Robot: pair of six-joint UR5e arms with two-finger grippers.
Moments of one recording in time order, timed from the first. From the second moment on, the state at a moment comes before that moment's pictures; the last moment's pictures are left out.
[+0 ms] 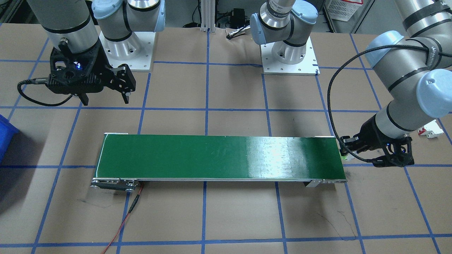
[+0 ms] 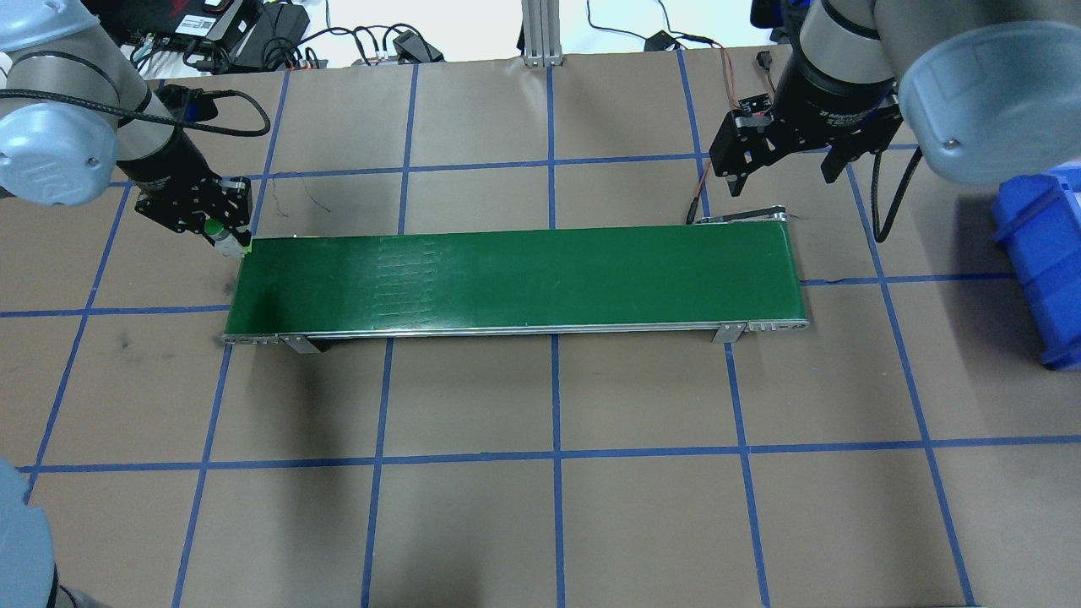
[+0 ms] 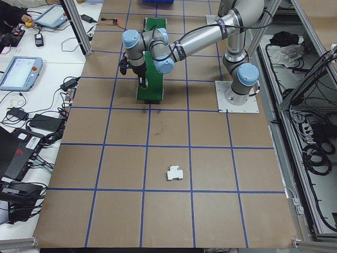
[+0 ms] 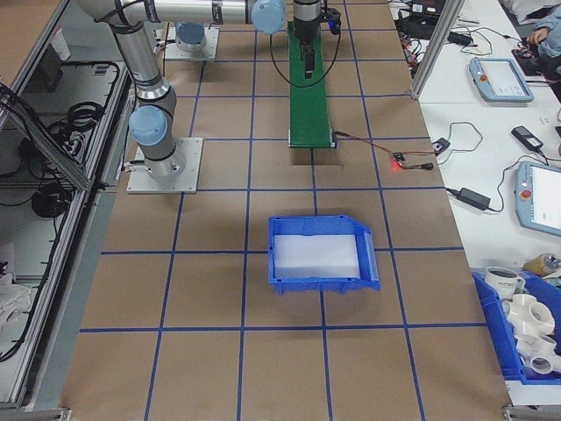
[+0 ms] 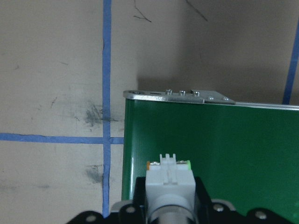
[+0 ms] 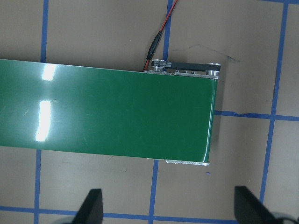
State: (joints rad) left arm -1.27 -1.86 -1.64 -1.31 1.57 0.22; right arm 1.60 -1.55 1.60 -1.69 -1.60 -0.06
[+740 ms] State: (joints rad) left arm -1.27 -1.91 -1.73 -1.25 1.58 0.22; right arm 1.60 -1.55 1.60 -1.68 -1.60 -0.06
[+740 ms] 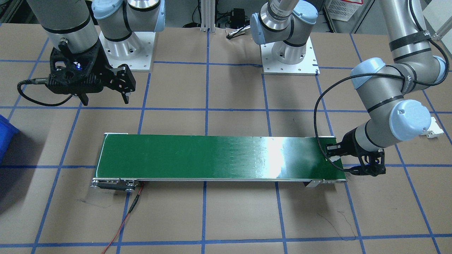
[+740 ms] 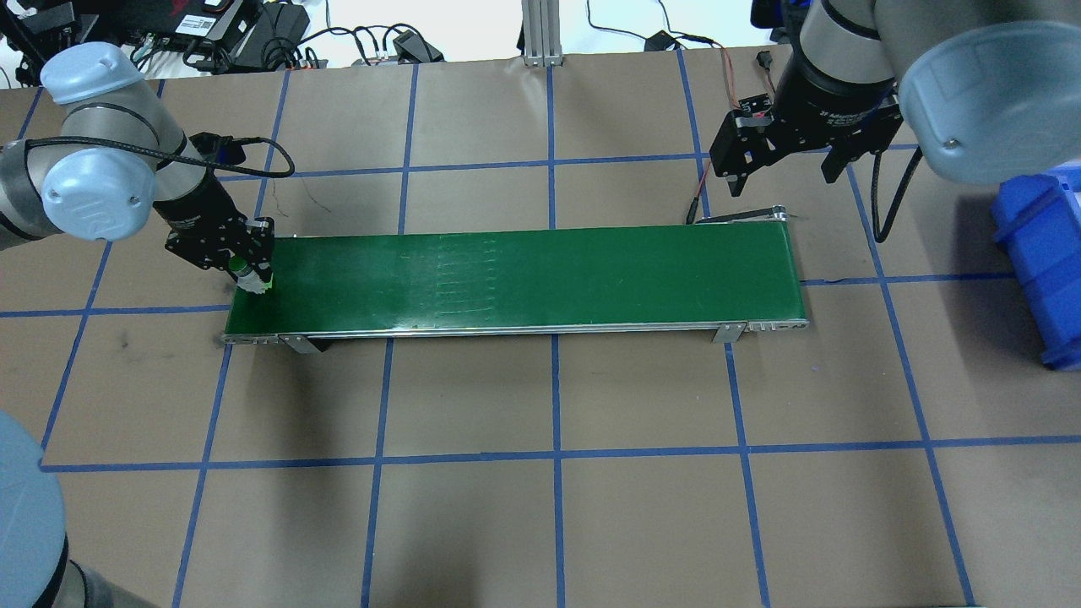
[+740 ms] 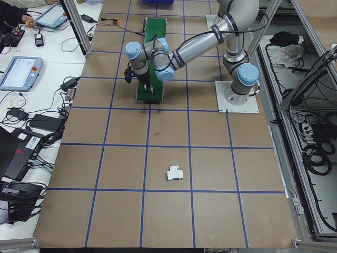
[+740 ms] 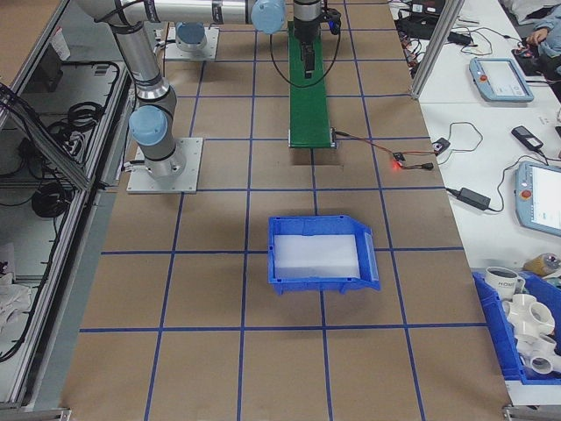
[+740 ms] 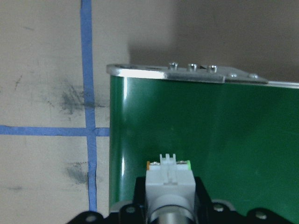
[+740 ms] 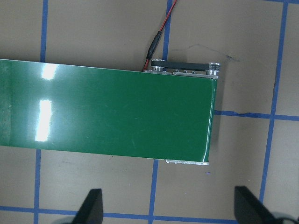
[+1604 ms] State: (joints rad) left arm -1.33 -1.75 -1.70 -1.45 1.58 0.03; right arm 1.60 -1.55 1.60 -1.69 -1.60 -0.06
